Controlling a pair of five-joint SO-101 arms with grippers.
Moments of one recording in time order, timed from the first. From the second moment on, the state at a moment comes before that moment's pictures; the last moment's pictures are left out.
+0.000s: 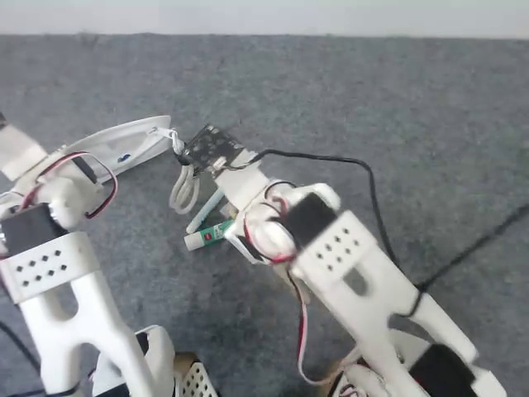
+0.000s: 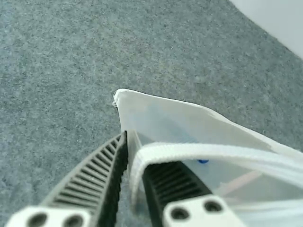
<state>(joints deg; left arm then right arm) -30.7 -37.4 28.0 69.8 21.3 -46.5 -23.6 15.9 77.3 5.4</state>
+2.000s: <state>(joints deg) -22.1 -37.5 29.1 71.5 21.1 -50.5 -39.0 15.9 22.6 -6.7</state>
